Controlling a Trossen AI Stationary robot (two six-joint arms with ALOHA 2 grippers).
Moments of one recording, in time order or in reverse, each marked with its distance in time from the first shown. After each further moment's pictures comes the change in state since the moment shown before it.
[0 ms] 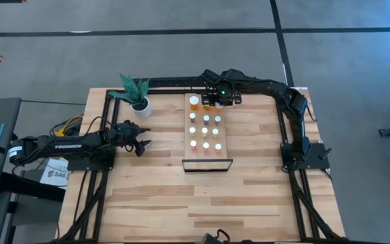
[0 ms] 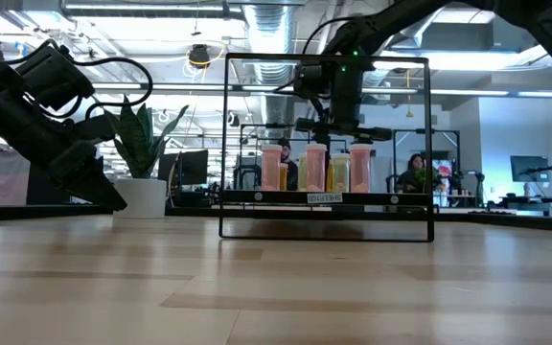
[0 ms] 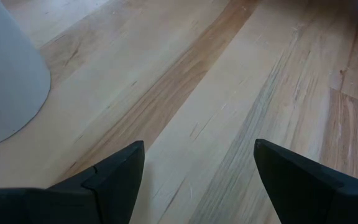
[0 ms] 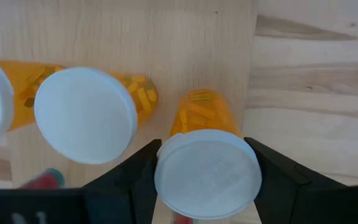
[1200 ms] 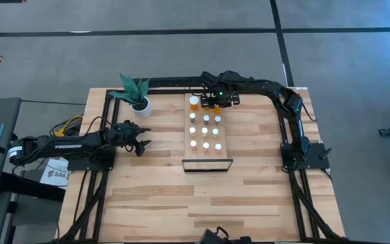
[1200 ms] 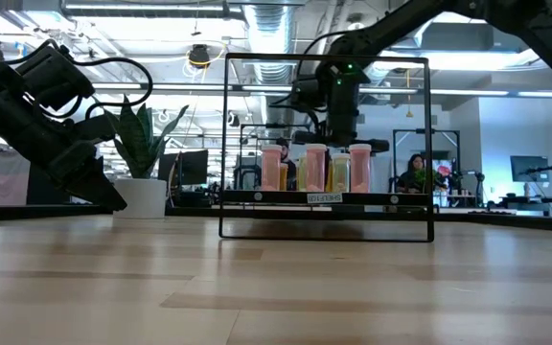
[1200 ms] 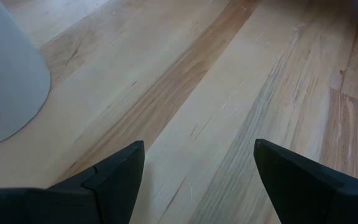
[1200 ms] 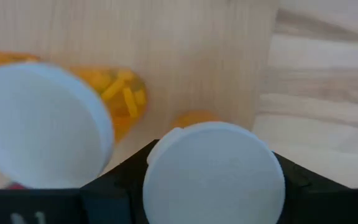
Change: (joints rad) left arm 0.000 0.000 0.000 0.000 0.000 0.000; right arm -0.014 0.061 0.007 0.009 -0.031 -0.067
